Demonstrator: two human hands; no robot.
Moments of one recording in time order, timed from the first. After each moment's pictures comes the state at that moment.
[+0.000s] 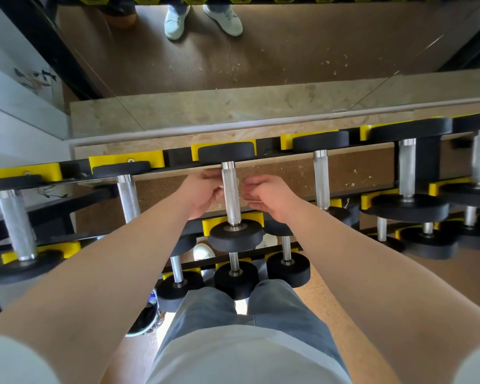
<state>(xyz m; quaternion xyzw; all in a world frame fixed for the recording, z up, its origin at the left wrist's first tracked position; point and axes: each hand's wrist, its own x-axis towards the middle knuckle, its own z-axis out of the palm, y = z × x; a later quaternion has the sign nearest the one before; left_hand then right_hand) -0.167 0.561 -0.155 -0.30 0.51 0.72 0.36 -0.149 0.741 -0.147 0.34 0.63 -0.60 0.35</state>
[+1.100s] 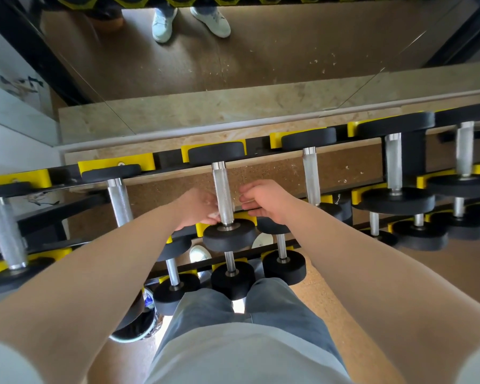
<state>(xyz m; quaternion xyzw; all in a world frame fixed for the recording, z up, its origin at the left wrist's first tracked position) -0.149 0.551 -0.158 -0.15 0.70 0.50 0.49 -0.141 0.749 -0.131 0.33 0.66 -0.54 0.41</state>
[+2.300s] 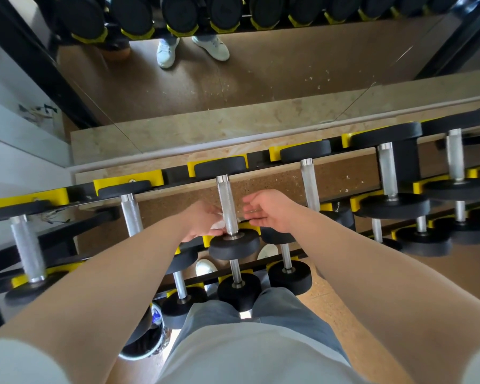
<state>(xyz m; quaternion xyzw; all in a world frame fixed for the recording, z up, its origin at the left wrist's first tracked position) -0.146 0.553 -0.136 -0.21 0.68 0.50 0.50 -0.139 0.743 -0.101 0.36 0.64 -0.55 0.40</state>
